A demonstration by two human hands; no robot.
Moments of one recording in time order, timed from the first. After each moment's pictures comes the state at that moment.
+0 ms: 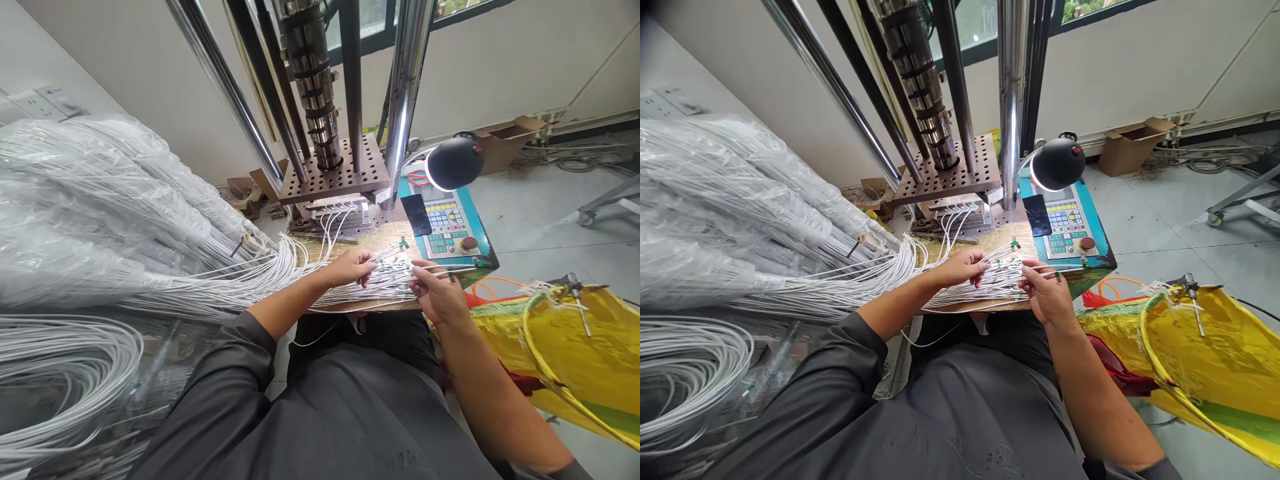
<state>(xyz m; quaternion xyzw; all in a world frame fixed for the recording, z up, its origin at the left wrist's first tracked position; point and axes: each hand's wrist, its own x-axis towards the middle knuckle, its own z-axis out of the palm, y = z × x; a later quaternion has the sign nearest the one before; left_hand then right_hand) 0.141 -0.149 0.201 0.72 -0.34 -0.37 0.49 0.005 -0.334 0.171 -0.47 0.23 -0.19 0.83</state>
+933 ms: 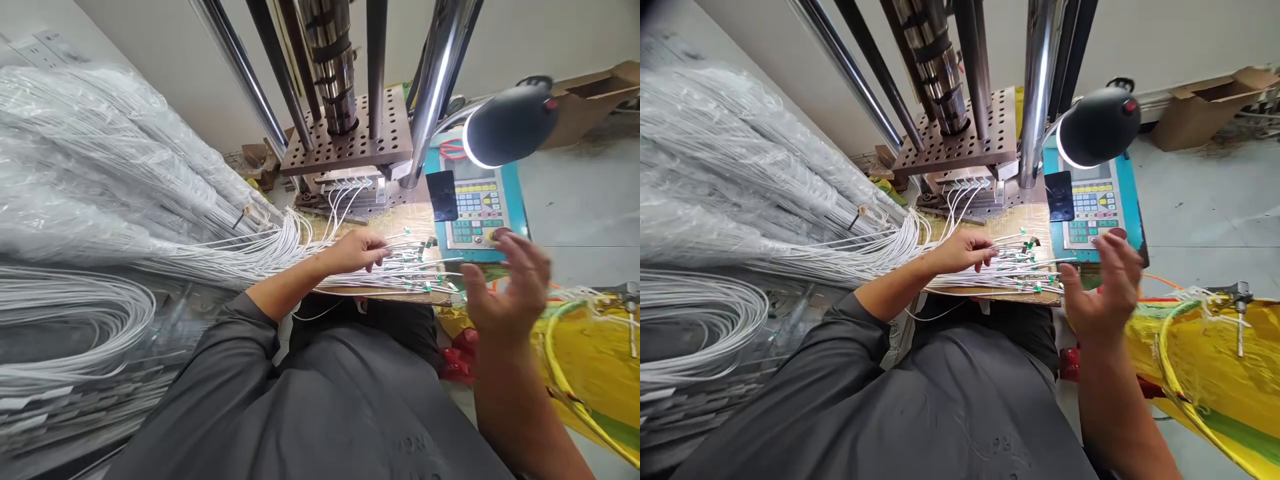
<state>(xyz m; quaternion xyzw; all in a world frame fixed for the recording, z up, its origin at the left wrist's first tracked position) 0.125 -0.154 0.231 0.76 -0.39 -0.26 0.45 -0.023 -0.393 0.177 -0.81 0.04 -0.48 0.34</state>
